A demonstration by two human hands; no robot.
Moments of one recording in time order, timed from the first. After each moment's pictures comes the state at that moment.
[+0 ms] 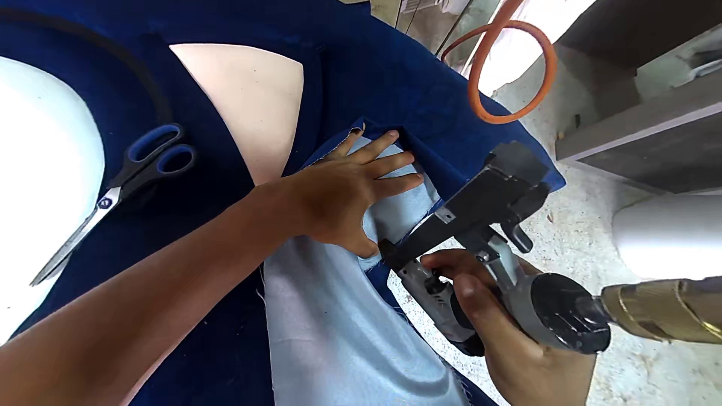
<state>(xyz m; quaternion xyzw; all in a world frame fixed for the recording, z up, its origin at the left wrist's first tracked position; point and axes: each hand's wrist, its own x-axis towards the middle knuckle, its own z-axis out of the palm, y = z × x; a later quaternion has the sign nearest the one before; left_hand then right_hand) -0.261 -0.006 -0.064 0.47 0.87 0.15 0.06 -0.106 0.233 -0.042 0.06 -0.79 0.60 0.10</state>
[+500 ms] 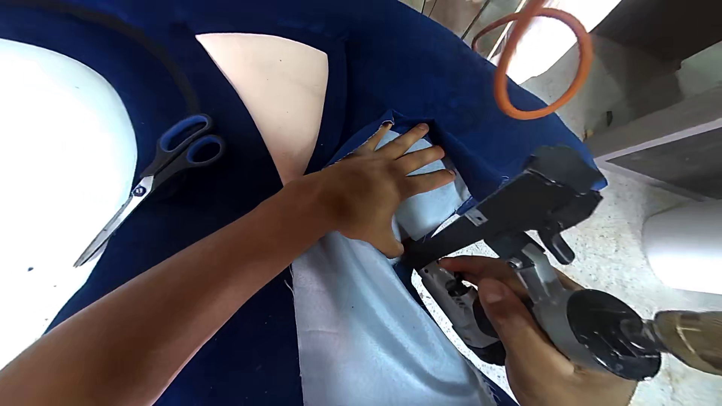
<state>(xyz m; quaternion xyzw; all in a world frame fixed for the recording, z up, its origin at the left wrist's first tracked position) -0.263 -0.007 -0.066 0.46 0.87 0.15 0.06 -0.103 0.214 -0.049 0.06 -0.80 0.58 0.13</state>
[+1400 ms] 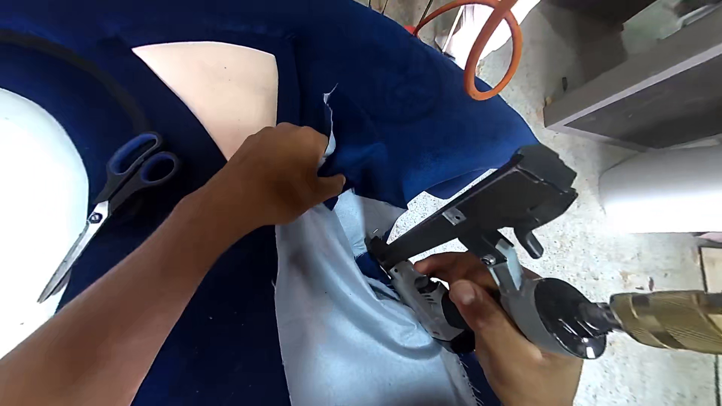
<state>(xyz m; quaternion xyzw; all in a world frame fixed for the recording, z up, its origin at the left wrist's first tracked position) -0.257 -0.036 -0.014 0.20 0.95 0.18 0.15 -0.079 0.224 -0.029 0.03 -0.74 0.66 0.11</state>
